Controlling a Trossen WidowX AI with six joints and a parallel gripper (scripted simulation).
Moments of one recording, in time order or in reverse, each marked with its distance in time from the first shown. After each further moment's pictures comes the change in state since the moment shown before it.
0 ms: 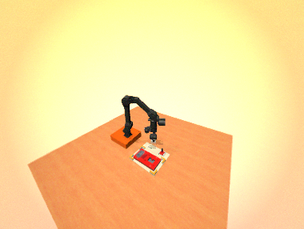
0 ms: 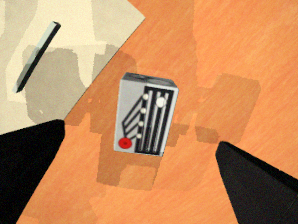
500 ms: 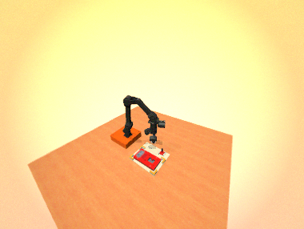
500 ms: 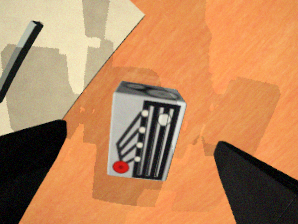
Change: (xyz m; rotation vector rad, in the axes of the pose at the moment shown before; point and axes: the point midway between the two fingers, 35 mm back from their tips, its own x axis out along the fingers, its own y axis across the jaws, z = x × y) arm 0.022 0.000 0.001 0.002 -0.005 0.000
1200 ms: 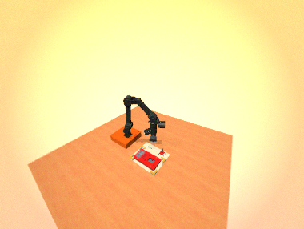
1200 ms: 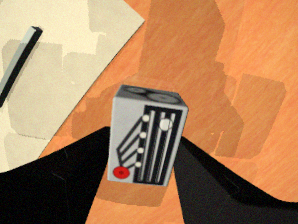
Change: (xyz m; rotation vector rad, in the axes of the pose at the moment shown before) arm 0.002 0.000 0.002 0.000 -0.013 0.002
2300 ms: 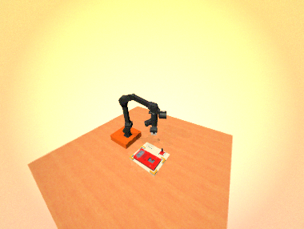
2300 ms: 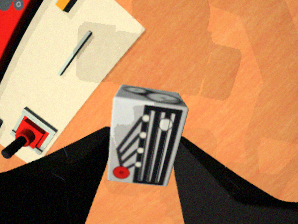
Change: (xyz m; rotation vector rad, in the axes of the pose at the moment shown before) arm -0.095 0.000 -0.005 -0.003 -0.004 0.000
